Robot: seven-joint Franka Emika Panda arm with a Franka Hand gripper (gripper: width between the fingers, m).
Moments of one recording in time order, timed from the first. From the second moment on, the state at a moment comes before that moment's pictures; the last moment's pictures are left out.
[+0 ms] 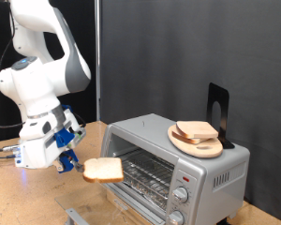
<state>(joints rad) 0.01 -0.21 -0.23 -2.74 0.48 2.60 -0.48</state>
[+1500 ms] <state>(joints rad) 0.06 -0.11 -0.05 -2.65 0.28 2.60 -0.49</state>
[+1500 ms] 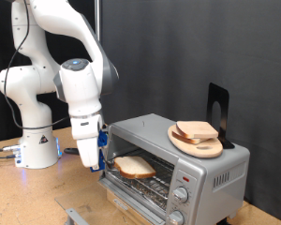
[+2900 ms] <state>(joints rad) 0.02 -0.11 -0.05 -2.65 0.10 2.54 -0.53</state>
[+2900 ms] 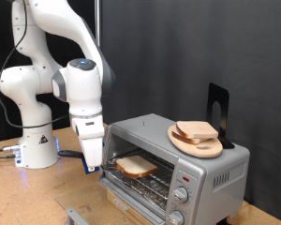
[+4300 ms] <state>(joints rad) 0.02 -0.12 -0.02 -2.61 0.16 2.42 -0.47</state>
